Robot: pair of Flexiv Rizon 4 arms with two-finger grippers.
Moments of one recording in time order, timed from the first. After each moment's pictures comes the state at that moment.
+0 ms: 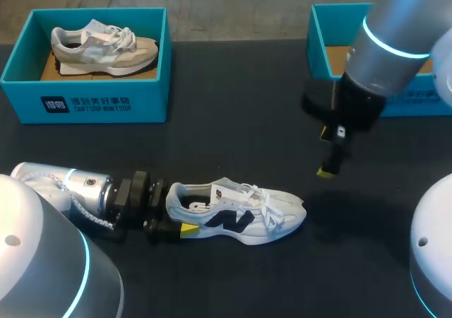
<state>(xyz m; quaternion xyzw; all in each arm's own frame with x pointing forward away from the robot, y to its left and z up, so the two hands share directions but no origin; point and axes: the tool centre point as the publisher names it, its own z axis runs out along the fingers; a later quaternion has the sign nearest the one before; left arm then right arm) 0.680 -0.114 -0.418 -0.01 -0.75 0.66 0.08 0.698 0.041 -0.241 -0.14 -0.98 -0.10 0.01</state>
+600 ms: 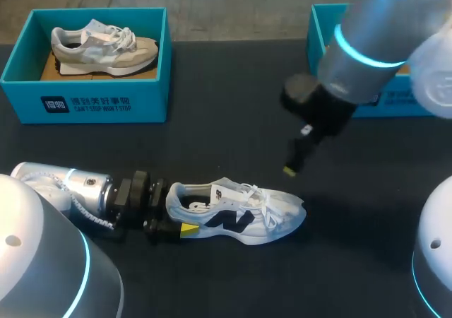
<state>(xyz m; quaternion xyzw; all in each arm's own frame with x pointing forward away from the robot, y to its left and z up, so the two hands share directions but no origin) 0.680 -0.114 -0.418 -0.01 -0.75 0.66 0.08 0.685 0.093 -0.238 -0.34 -0.93 -0.10 0.00</state>
